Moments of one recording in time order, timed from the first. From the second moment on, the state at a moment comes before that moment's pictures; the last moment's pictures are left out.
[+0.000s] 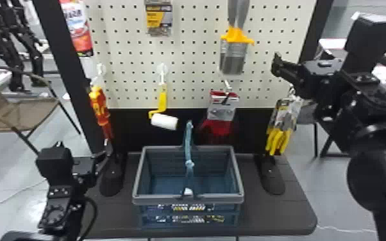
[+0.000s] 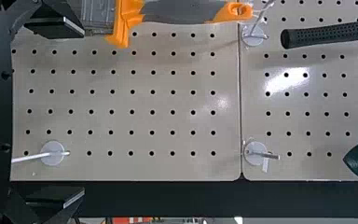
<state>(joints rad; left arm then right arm) 0.05 0.15 -0.01 -1.66 0.04 -0.09 0.19 -0.28 -0.07 0.02 -2.06 -0.10 0.61 0.08</state>
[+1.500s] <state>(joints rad) 0.03 0.16 -0.02 -1.65 0.05 -0.07 0.19 -0.60 -0.09 0.07 -1.85 -0.29 0.81 0.38</state>
